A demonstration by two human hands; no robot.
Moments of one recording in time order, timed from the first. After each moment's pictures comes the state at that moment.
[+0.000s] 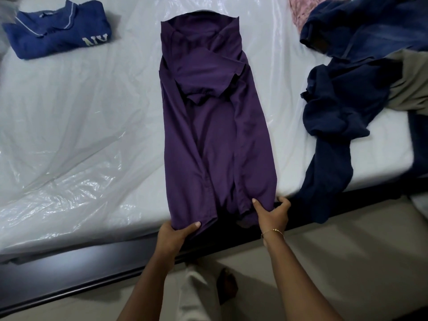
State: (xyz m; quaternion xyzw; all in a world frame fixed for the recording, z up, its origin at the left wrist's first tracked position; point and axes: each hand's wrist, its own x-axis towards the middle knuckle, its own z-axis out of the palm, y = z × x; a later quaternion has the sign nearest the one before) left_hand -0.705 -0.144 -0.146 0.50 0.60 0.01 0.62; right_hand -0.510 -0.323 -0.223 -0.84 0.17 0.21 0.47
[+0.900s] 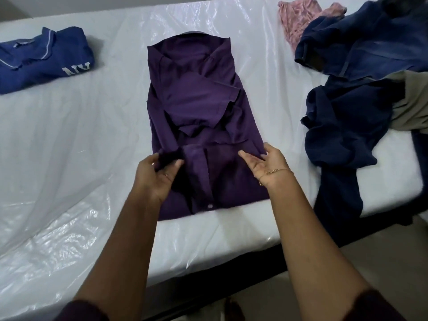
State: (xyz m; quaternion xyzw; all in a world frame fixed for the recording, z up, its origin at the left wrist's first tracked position) left_hand -0.534 0.041 -0.058 0.14 0.51 0.19 0.83; right_hand -0.309 -0.158 -0.153 -0.45 0.31 0.38 0.75
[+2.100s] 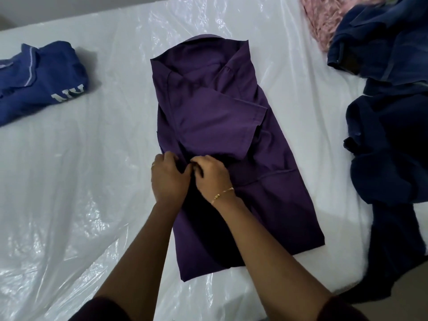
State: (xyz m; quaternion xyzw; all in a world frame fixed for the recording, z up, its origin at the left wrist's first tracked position) left_hand -0.468 0.126 -0.120 0.85 0.44 0.12 0.27; right_hand -0.391 0.036 -0.200 -0.88 -0.34 0.09 0.32
